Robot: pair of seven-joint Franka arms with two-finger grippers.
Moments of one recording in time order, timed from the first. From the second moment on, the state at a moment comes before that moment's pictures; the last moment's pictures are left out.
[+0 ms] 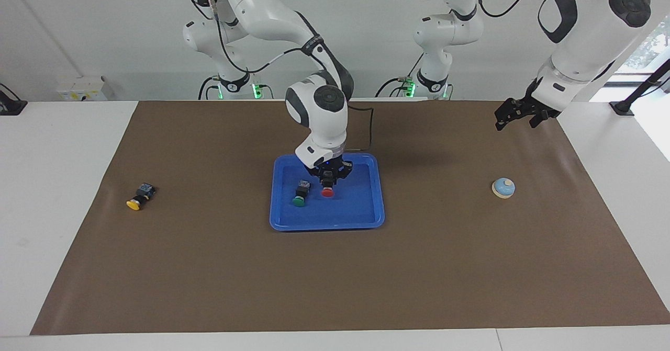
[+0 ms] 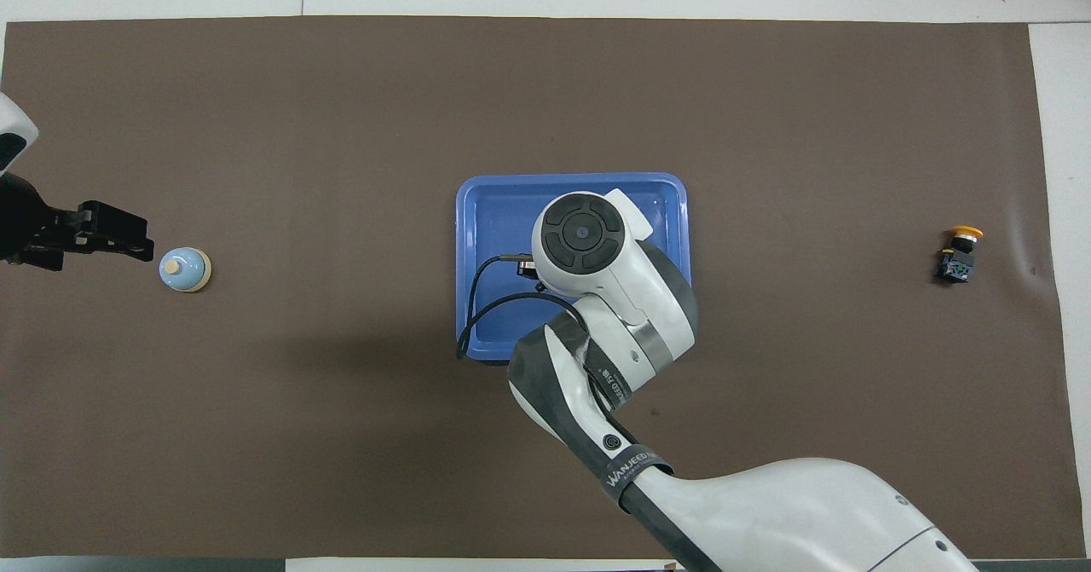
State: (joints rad) left arm 0.03 -0.01 -0.06 -1.71 -0.02 1.58 -0.04; right arm 0.59 0.42 0.01 -1.81 -0.02 2.23 0.74
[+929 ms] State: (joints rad) left arm 0.03 -0.01 -0.06 -1.71 -0.02 1.58 -0.04; right arm 0.54 0.36 0.00 -1.80 -0.02 2.16 0.77
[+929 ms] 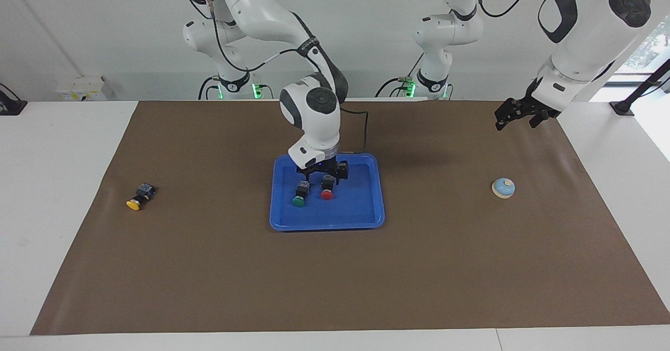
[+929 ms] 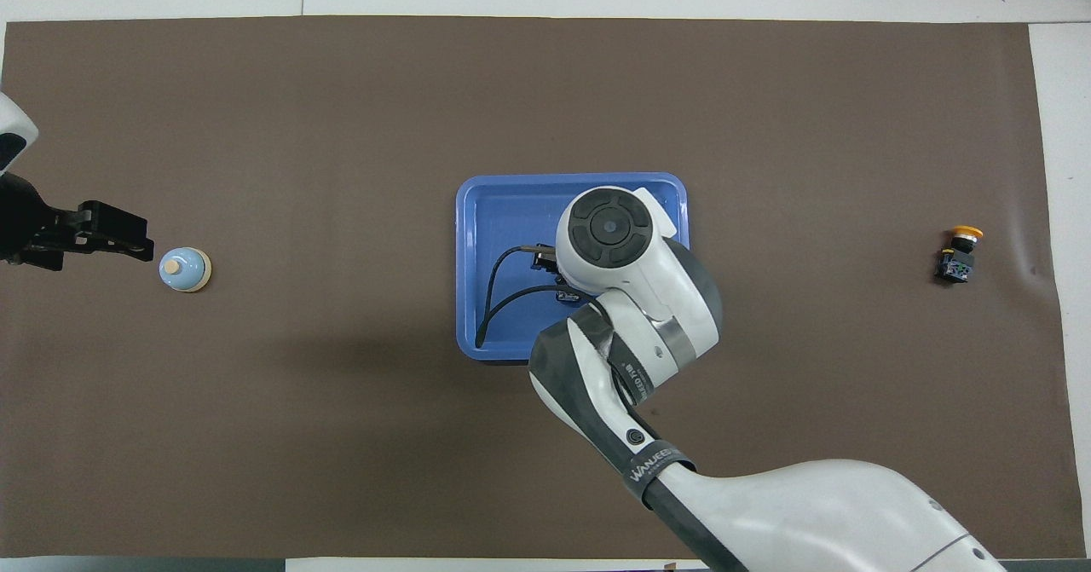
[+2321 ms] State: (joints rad) left arm 0.03 -0.01 -0.06 -1.71 -0.02 1.58 -0.04; right arm -0.32 0.23 -0.02 -2.11 -0.02 2.42 -0.20
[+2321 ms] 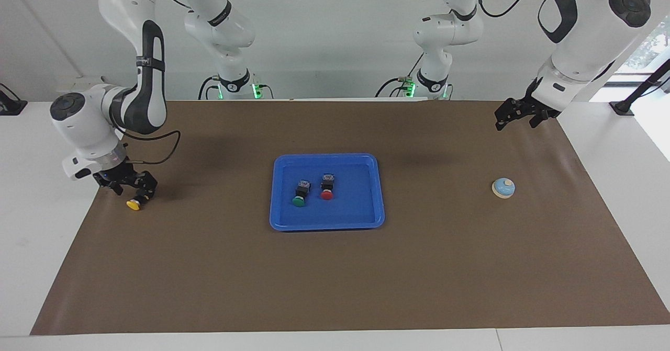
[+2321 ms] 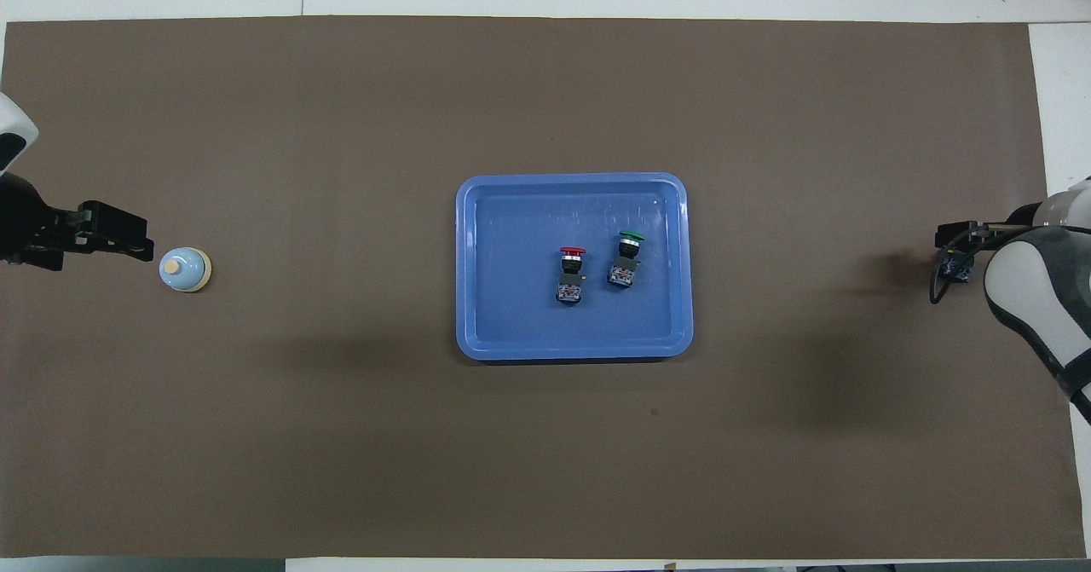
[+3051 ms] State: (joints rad) left arm 0.03 -0.01 -0.06 -1.71 -0.02 1.58 -0.04; right arm -0.32 0.28 -0.01 -2.12 -0.02 2.48 -0.20
